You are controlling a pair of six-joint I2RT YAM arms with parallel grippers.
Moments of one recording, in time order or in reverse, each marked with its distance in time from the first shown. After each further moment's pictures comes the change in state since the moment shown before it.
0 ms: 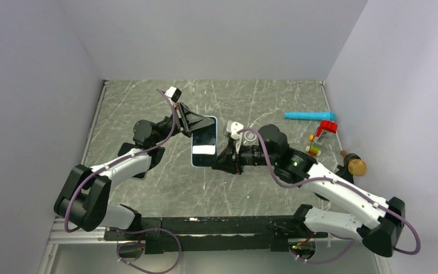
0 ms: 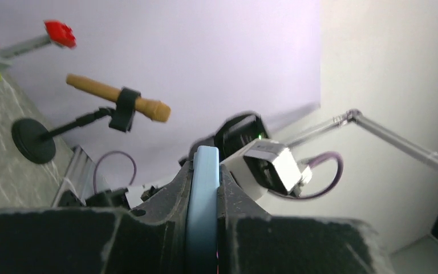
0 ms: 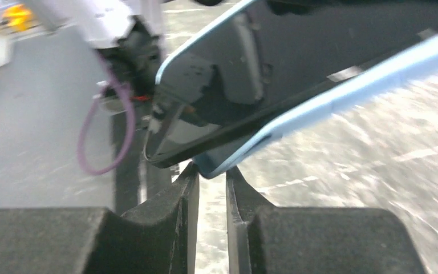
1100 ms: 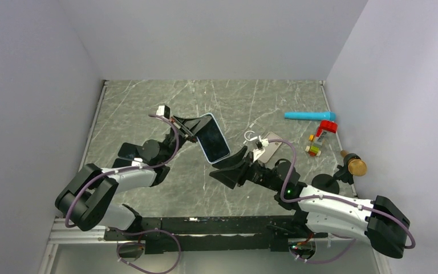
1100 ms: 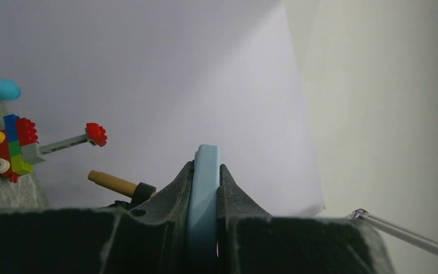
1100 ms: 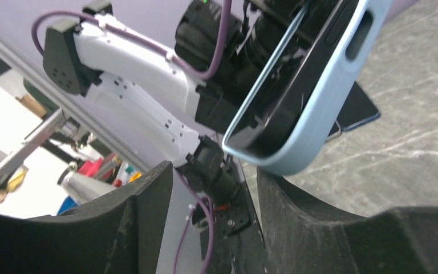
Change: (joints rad) left arm -0.129 0.015 -0.219 0.161 -0.637 0.112; right arm 0.126 -0.147 -0.618 1.038 0.333 0.726
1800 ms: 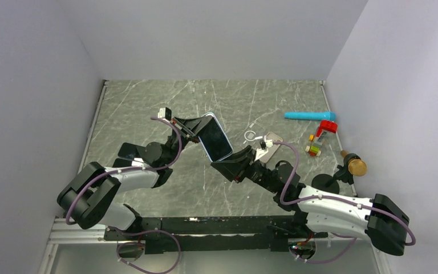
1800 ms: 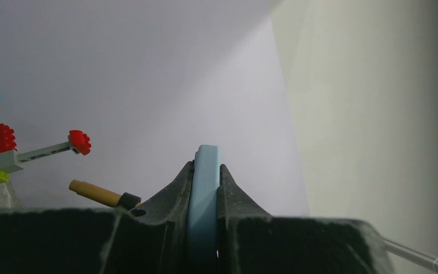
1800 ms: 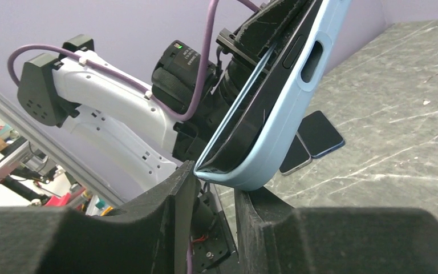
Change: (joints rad) left arm -0.065 0.021 -0.003 0.055 -0.101 -0.037; right arm 0.048 0.001 -0.001 0.066 0.208 -0.077
